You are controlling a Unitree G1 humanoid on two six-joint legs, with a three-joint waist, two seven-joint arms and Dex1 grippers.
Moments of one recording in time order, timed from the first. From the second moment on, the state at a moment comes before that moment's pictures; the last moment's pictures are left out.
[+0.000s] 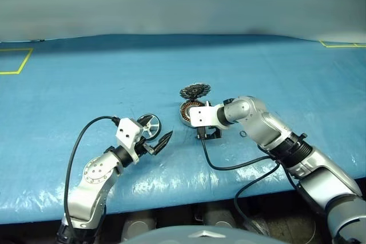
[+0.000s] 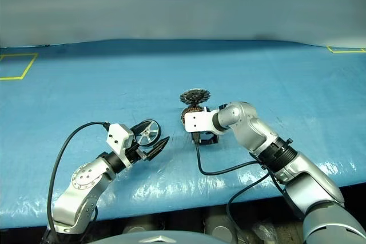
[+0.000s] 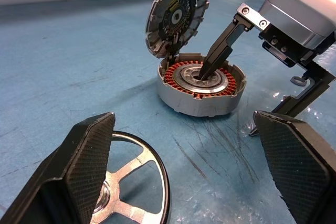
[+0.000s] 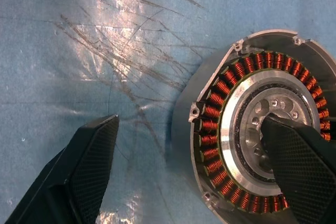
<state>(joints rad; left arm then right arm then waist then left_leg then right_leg) 0.14 0.34 -0.11 -0.39 -0.26 0.26 -0.52 -0.70 -0.62 0.65 0.06 -0.24 0.34 1.07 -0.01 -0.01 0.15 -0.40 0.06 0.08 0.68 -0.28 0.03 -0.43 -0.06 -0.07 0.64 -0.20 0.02</state>
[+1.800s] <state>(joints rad) 0.07 0.35 -0.15 -0.38 -0.26 0.25 -0.60 -0.02 -0.55 -0.05 -0.73 0.20 0.79 0.89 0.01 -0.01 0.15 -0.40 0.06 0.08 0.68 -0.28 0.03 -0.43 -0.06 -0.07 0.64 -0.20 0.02</state>
